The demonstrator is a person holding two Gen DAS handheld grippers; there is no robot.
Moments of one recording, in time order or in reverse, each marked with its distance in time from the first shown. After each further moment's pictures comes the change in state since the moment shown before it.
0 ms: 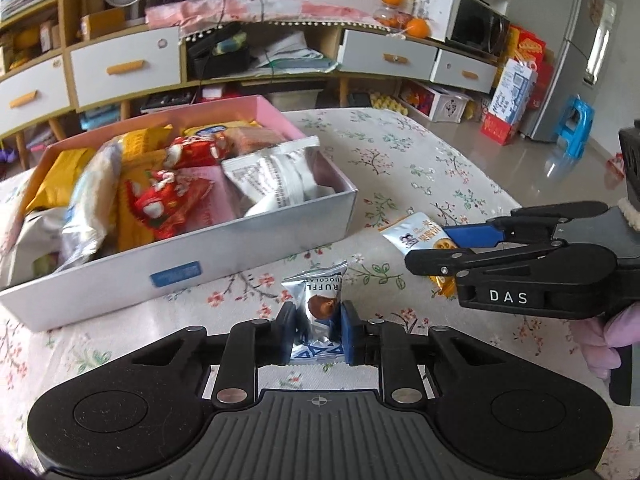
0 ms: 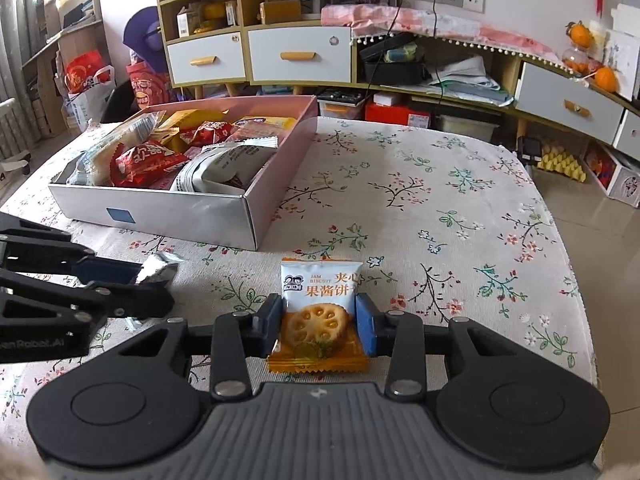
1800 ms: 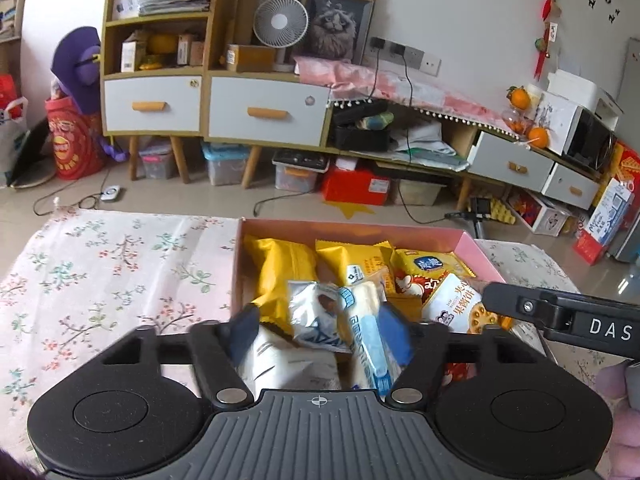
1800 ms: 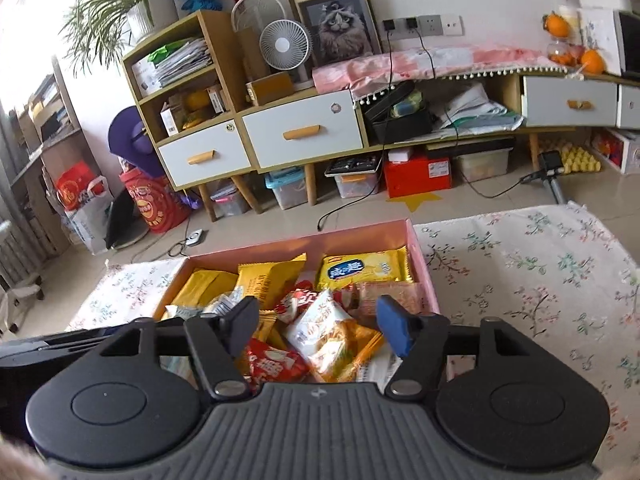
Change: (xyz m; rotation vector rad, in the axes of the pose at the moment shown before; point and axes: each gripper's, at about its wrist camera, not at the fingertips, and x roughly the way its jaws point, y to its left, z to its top) left arm -0.033 0.138 0.042 -0.240 -0.216 0.232; right arm 0.029 0.077 0.086 0.236 -0.179 0.025
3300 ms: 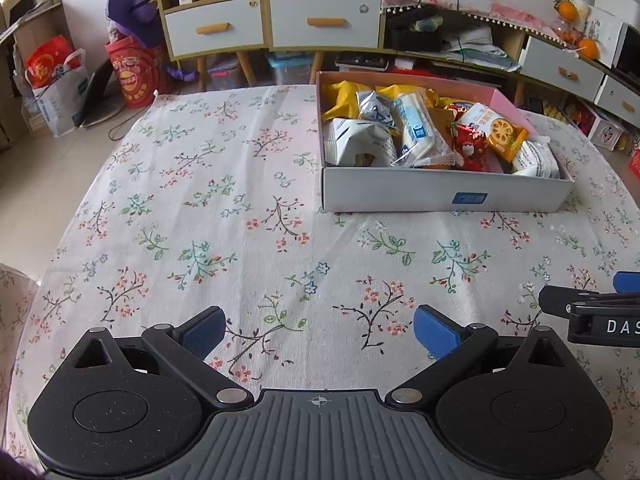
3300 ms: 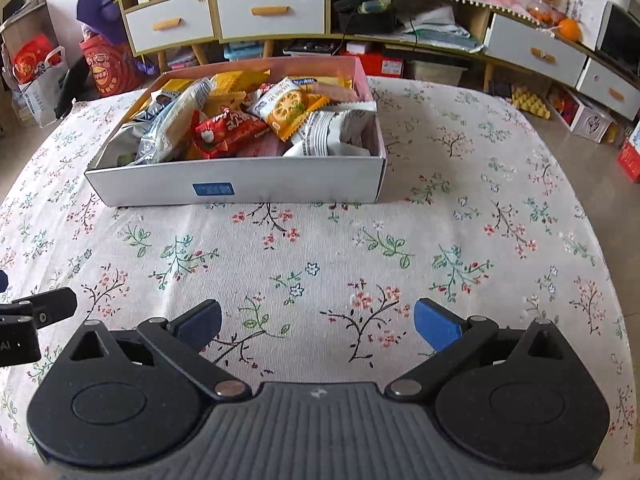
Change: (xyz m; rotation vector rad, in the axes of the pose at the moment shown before) left arm -0.083 -0.006 -0.080 0.027 0.284 0.225; right arm -0.046 0.017 -0.076 -0.104 0.340 -0.206
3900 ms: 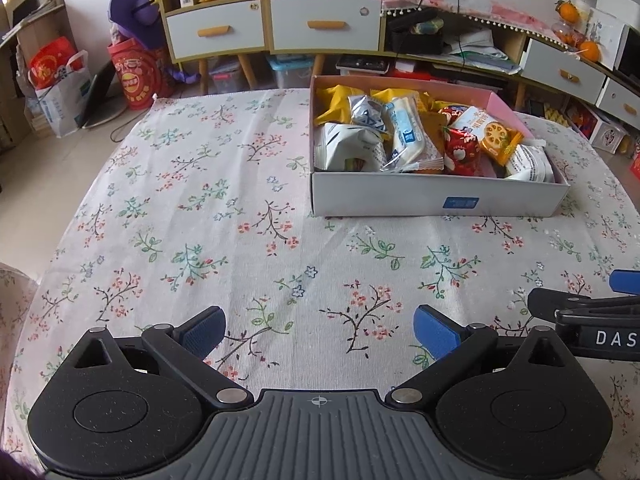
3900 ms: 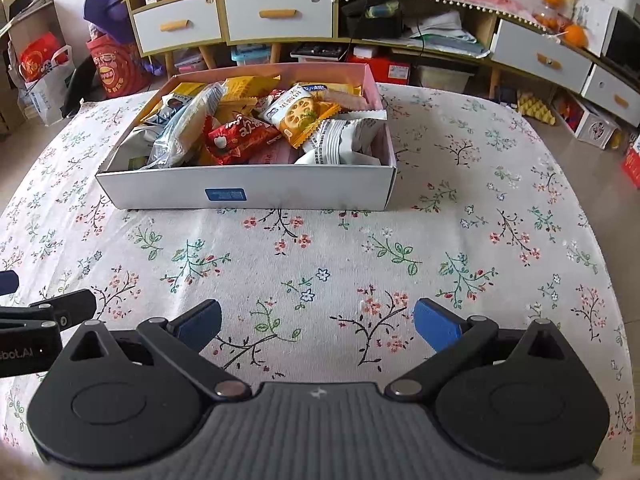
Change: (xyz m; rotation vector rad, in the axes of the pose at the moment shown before) left arm -0.003 -0.010 0.001 -0.009 -0.007 0.010; right arm -0.006 0.006 0.004 -0.027 -0.017 0.007
